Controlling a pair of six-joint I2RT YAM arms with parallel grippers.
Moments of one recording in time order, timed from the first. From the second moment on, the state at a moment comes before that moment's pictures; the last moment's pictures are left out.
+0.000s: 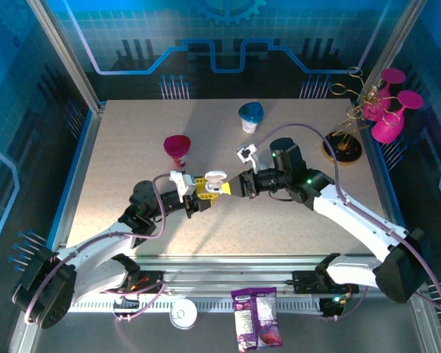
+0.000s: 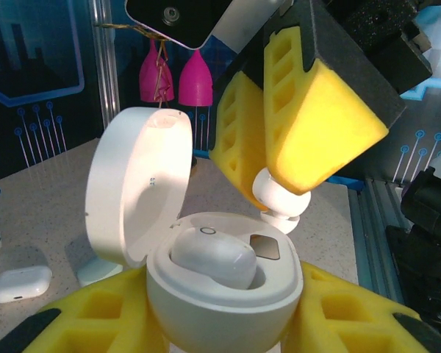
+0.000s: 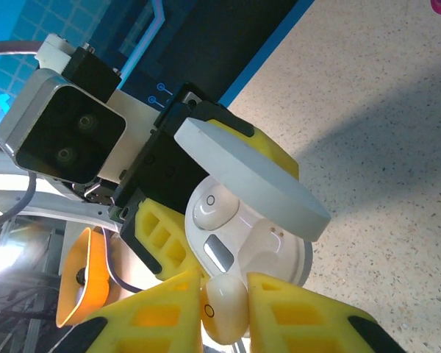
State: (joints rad) left arm -0.52 1.03 0.35 0.71 0.66 -0.07; right arm 0.62 1.22 0.98 -0.27 -0.80 0.46
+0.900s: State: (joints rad) left arm -0.52 1.03 0.35 0.72 0.67 -0.11; right arm 0.62 1.26 1.01 -0.22 -0.81 0.46
